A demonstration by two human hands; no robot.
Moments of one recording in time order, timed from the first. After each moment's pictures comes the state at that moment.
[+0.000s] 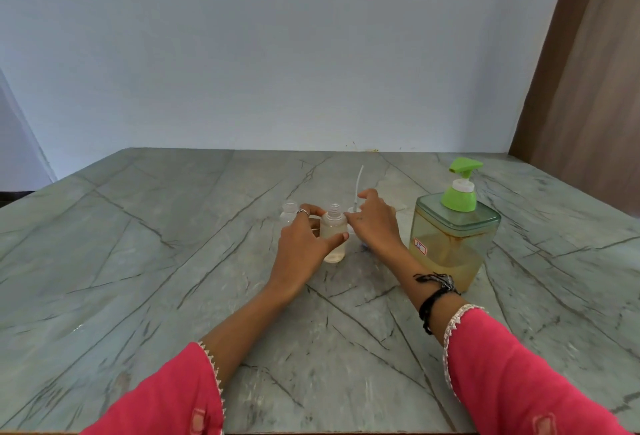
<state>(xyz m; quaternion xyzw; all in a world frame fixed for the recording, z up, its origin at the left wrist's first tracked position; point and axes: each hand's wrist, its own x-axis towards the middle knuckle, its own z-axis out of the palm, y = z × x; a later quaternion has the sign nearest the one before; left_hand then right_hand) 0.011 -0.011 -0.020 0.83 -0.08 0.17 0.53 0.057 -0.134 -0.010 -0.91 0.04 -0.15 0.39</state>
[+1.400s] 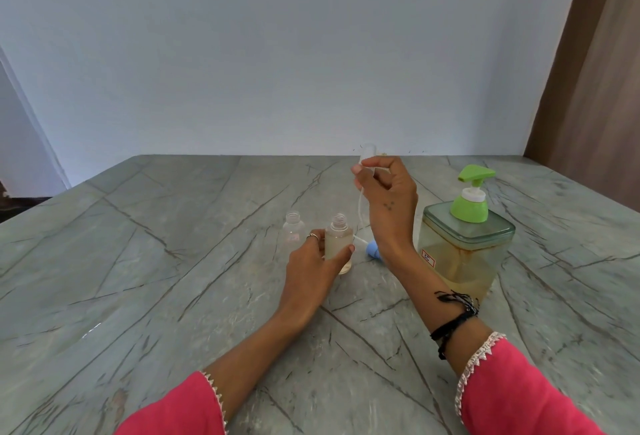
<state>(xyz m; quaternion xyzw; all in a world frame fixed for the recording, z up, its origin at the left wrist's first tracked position) 0.006 -0.019 -0.037 0.83 -0.06 0.17 0.52 0.029 -0.128 0.026 -0.62 -0.10 -0.32 0.71</state>
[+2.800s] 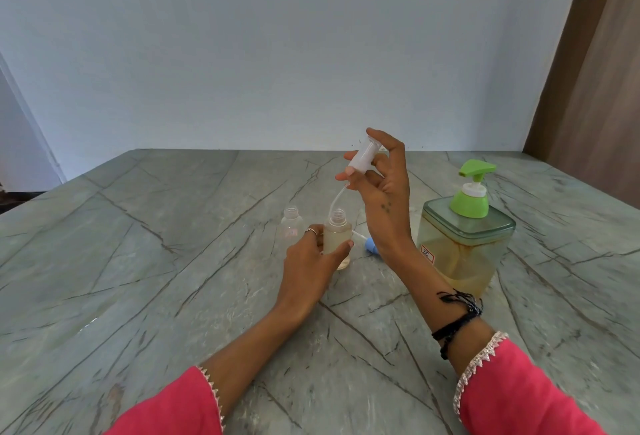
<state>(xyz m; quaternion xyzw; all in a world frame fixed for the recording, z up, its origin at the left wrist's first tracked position) 0.007 -0.021 -0.037 0.84 -0.05 0.17 0.52 0.021 -0.127 0.029 -0.61 -0.21 -0.27 0.72</state>
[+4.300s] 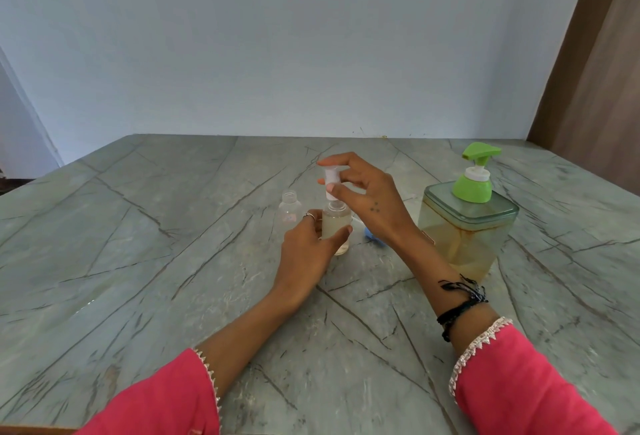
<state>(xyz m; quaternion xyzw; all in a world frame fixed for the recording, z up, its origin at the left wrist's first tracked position) 0.008 -0.020 -0.039 0.83 -0.05 0.17 0.52 0.029 -0.139 0.012 -0.76 -0.27 -0.16 0.57</state>
